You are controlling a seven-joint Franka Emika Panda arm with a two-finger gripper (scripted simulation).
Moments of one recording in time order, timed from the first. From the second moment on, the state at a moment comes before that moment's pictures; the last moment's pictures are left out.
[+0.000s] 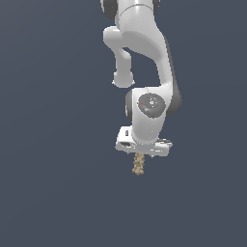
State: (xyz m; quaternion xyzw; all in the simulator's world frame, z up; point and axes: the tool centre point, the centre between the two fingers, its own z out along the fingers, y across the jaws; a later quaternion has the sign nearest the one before) arm 0.072 0.070 0.110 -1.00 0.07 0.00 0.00
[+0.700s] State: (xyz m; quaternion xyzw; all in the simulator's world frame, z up) arm 0.078 0.073 0.088 -1.00 0.08 0.00 0.00
